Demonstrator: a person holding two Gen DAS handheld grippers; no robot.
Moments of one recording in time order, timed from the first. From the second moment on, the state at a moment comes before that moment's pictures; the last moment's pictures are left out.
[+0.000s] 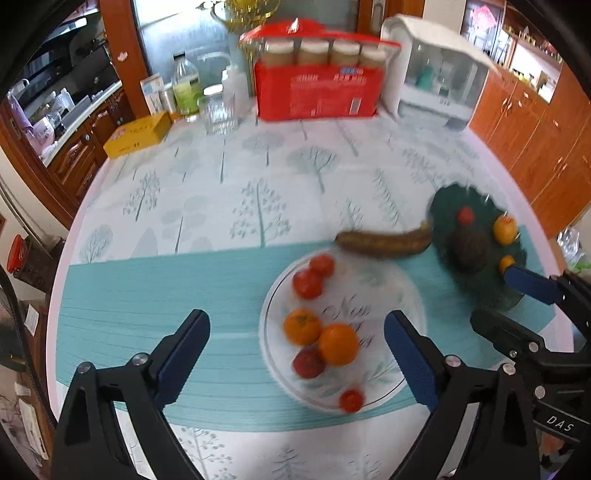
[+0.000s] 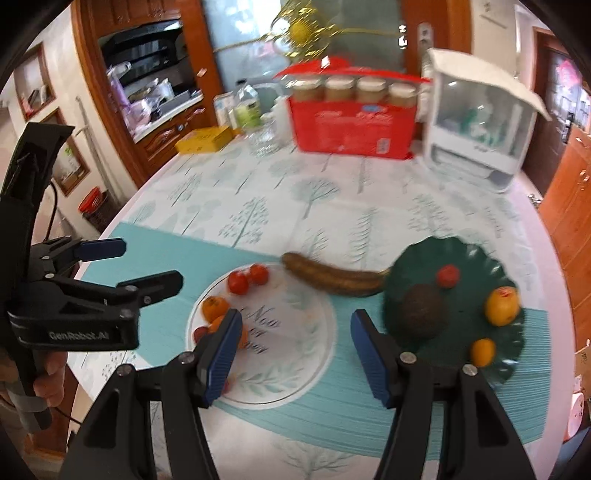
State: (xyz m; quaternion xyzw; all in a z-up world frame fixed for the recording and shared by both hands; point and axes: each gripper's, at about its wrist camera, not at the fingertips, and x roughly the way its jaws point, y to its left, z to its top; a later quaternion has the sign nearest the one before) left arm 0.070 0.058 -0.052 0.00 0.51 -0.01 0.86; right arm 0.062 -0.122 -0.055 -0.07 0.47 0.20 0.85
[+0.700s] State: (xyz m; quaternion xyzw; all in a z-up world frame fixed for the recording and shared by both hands) left arm 0.058 0.101 -0.147 0.04 0.57 -0.07 0.82; right arm 0.090 -0.055 -0.159 -0.01 0.57 0.23 0.79
